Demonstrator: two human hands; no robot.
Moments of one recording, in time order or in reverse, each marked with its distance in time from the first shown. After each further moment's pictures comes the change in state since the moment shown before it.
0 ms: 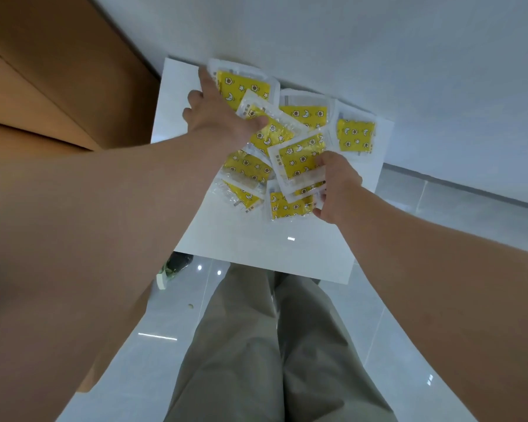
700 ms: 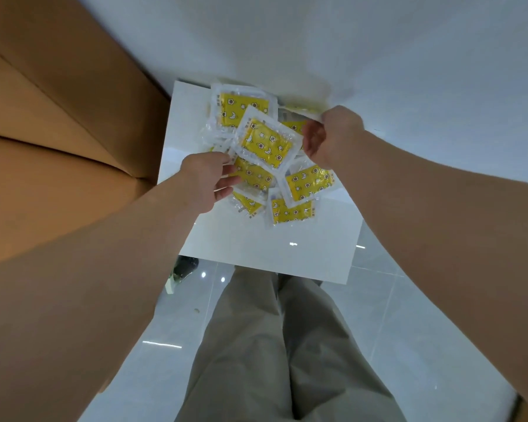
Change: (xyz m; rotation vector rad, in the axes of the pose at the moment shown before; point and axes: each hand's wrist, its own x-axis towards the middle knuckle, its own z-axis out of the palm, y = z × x) left_hand -0.052 -0.038 -0.021 -0.845 -0.291 -0.506; right_hand -0.037 -0.082 0.017 0.344 -0.165 -0.075
